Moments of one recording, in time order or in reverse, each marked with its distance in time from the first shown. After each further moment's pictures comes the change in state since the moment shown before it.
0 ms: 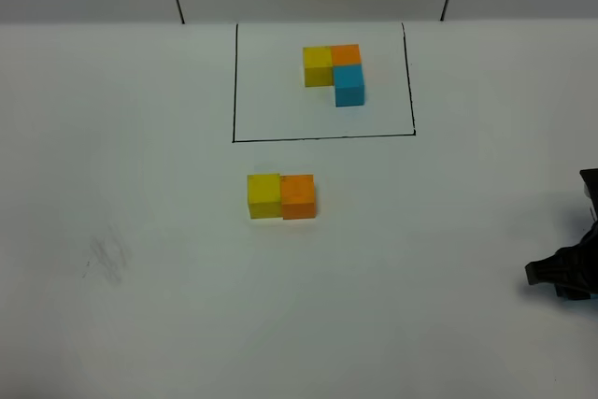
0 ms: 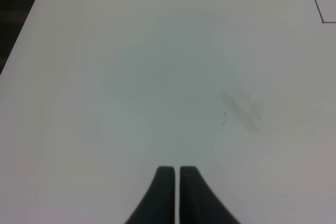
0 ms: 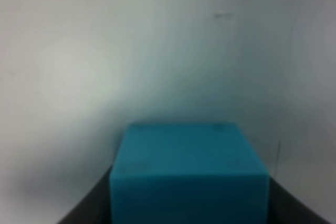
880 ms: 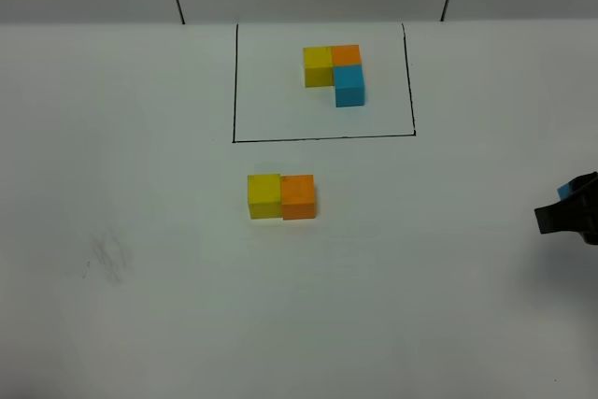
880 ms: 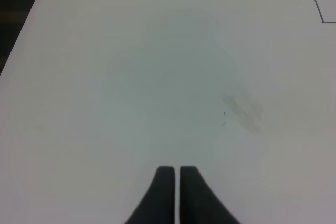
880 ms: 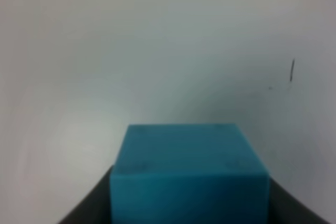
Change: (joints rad) left arm 0.000 0.000 0.000 0.000 0.000 0.000; right arm 0.231 -0.523 -0.218 0.037 0.480 0.008
